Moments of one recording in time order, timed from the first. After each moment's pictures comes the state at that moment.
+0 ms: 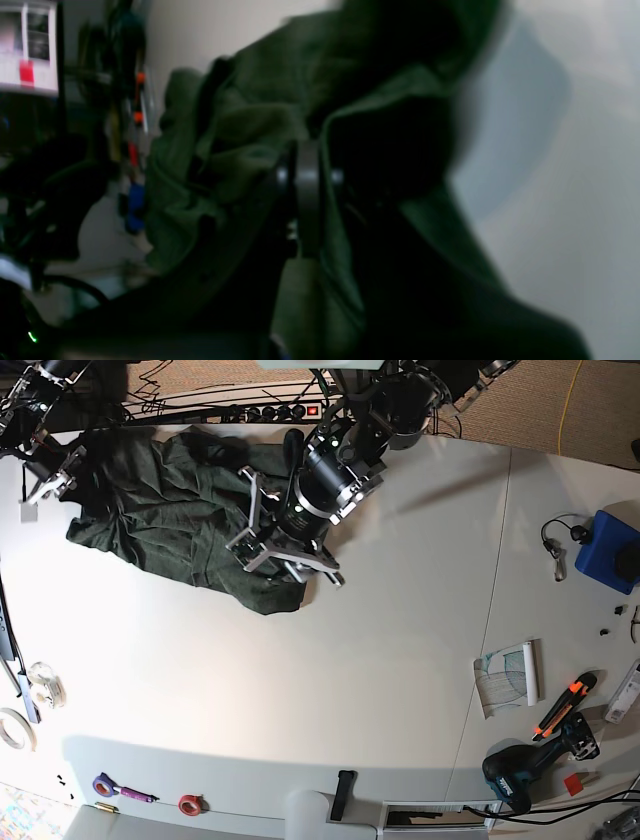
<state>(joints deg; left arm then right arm) -1.2 0.3 46.4 108.0 12.6 -5.7 49.0 -13.3 25.5 50.1 70.9 80.8 39.6 -78.1</state>
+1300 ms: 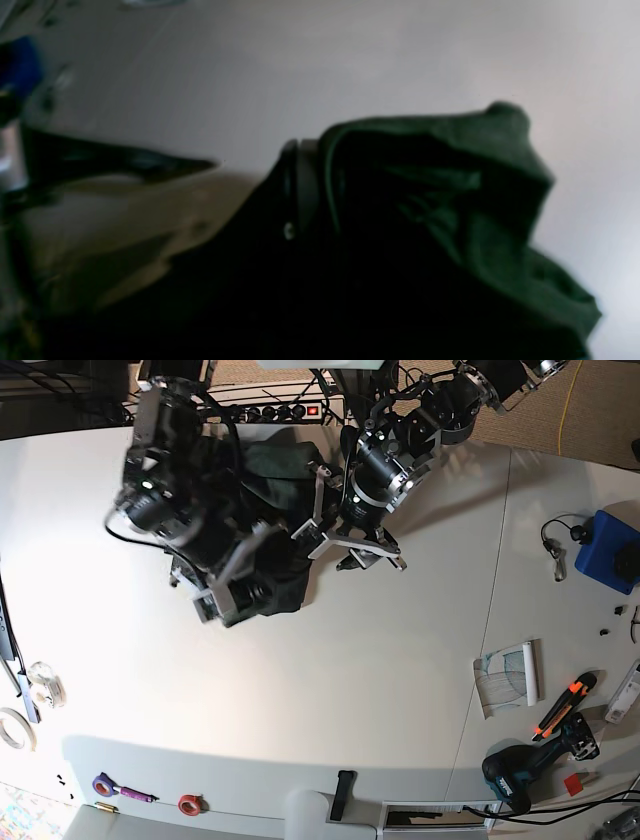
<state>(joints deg) 0.4 -12.0 46.4 108.0 12.1 0.1 49.7 -5.6 4.1 4.6 114.5 21.9 26.1 -56.9</state>
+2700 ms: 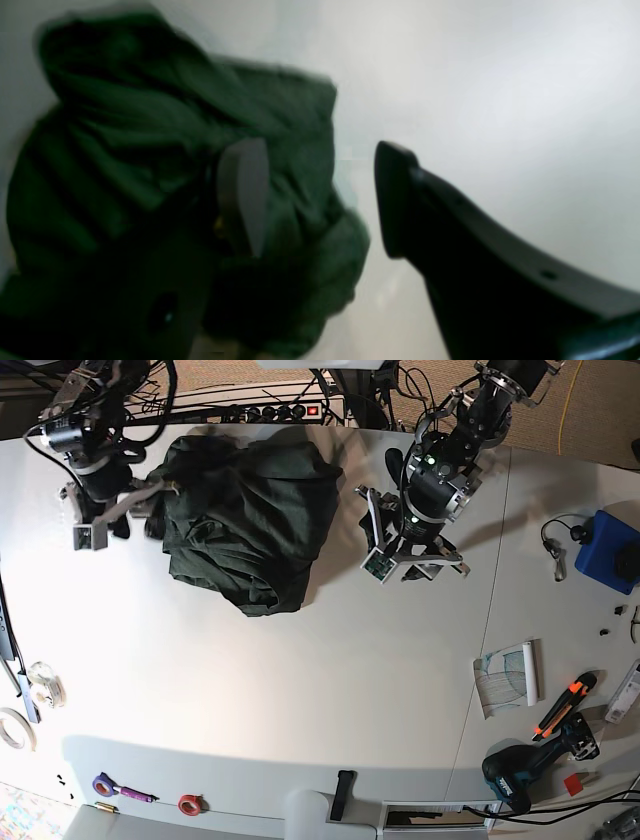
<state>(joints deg) 4.9 -14.5 31.0 108.0 7.3 -2.2 48.8 -19.4 3.3 37.7 122.5 31.3 28.0 -65.3</state>
